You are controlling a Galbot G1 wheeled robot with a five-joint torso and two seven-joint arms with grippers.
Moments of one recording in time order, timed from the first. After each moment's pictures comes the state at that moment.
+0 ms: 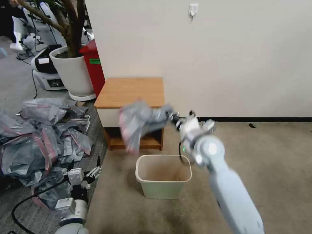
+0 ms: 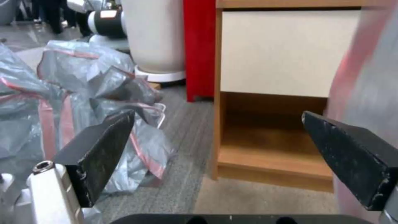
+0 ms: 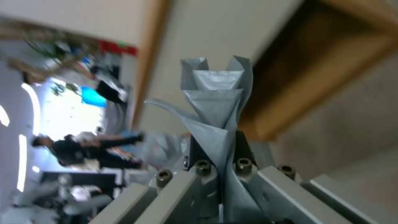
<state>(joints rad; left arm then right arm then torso) 1.71 -1.56 -0.71 -2.11 -0.11 -0.02 -0.04 -1.11 1.39 0.10 1.99 1.48 -0.25 0.58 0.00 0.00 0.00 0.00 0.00</state>
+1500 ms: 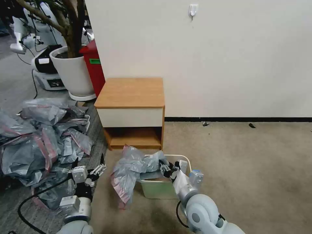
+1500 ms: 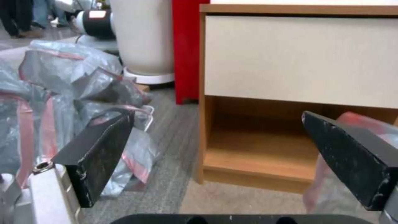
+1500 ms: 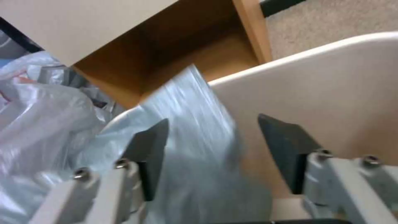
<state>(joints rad) 1.69 -1.57 -0.68 -2.10 -0.11 -0.02 -0.03 -1.26 1.18 -0.07 1.95 0.85 -0.20 0.48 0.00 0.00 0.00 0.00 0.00</state>
